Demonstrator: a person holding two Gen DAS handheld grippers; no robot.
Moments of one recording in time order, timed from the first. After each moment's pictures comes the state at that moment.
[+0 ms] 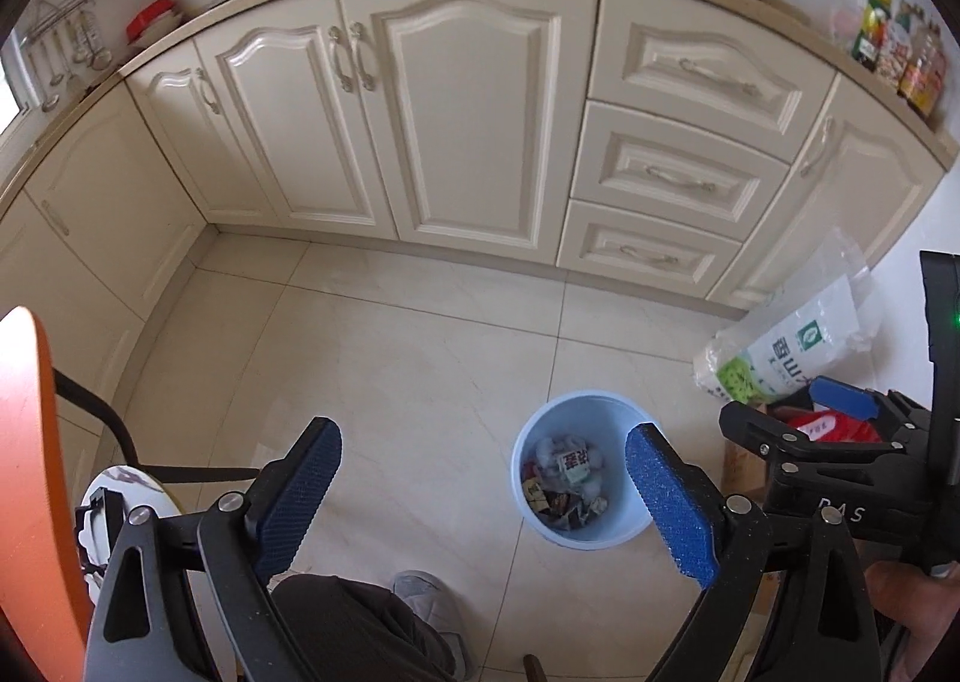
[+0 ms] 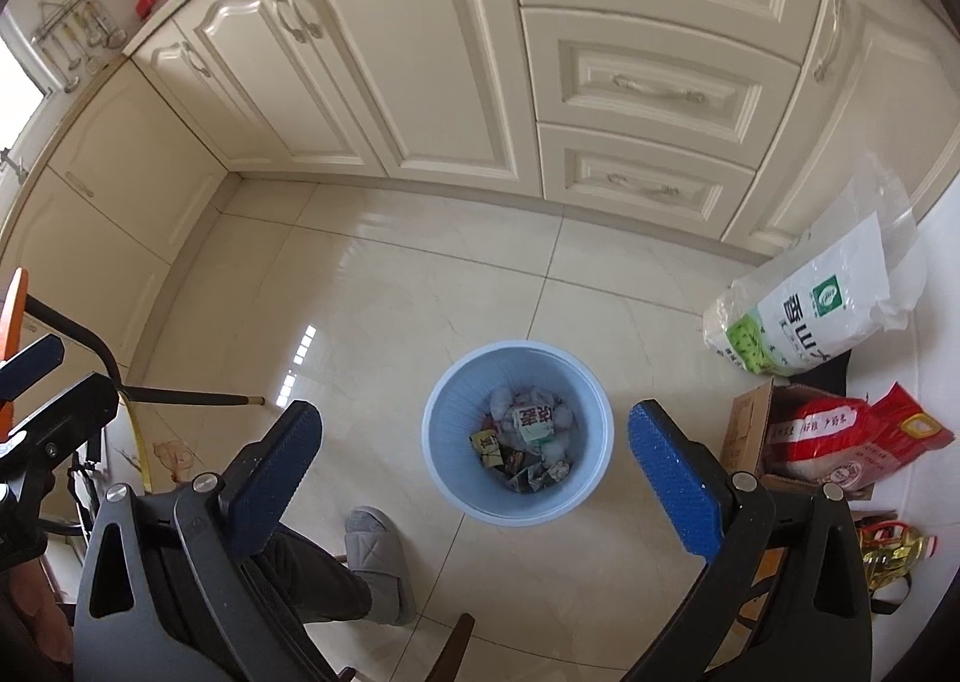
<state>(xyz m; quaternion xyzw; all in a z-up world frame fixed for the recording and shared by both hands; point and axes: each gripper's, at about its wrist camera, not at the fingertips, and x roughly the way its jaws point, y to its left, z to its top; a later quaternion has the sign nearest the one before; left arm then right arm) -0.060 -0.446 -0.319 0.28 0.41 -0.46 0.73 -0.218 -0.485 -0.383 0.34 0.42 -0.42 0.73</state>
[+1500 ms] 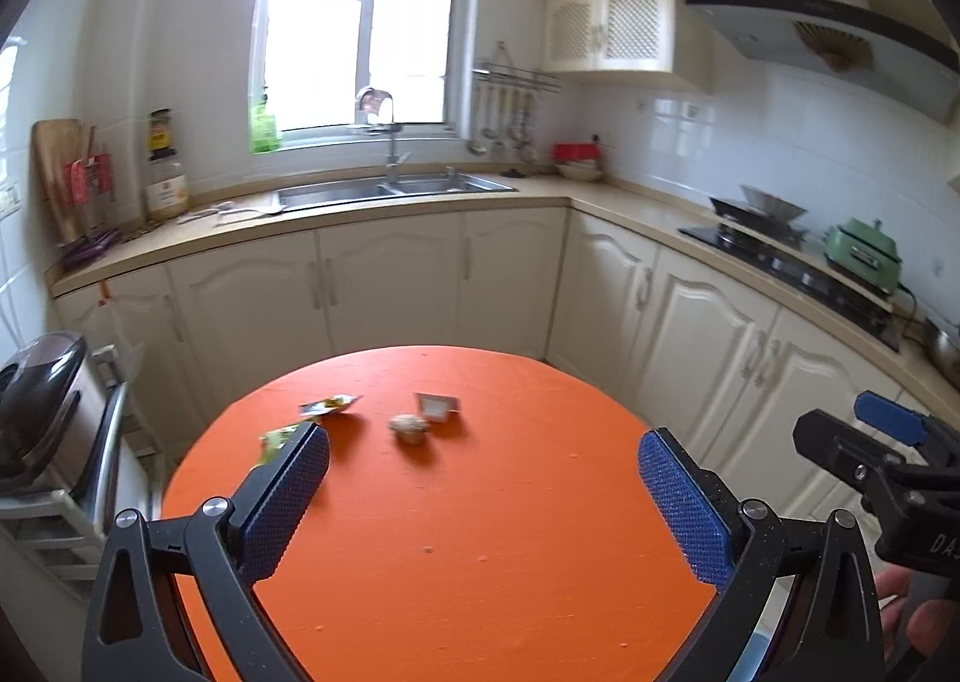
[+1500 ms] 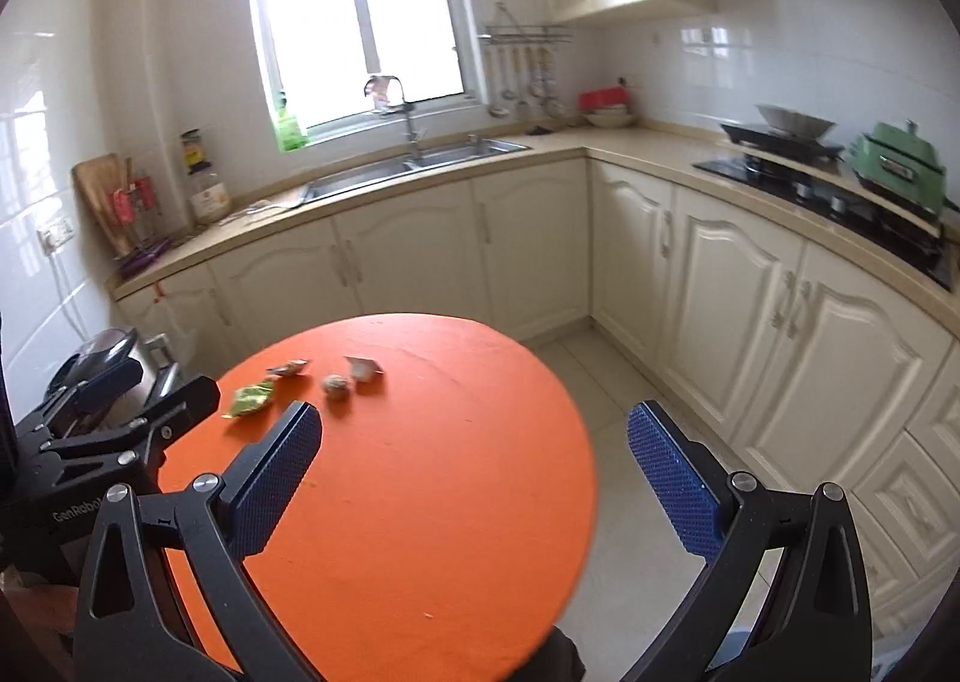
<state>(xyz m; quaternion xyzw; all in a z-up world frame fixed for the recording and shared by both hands) -0.116 0.030 -0.102 0.02 0.26 -0.17 0.95 0.091 -0.184 -0.138 0.09 0.28 -0.09 0.95</state>
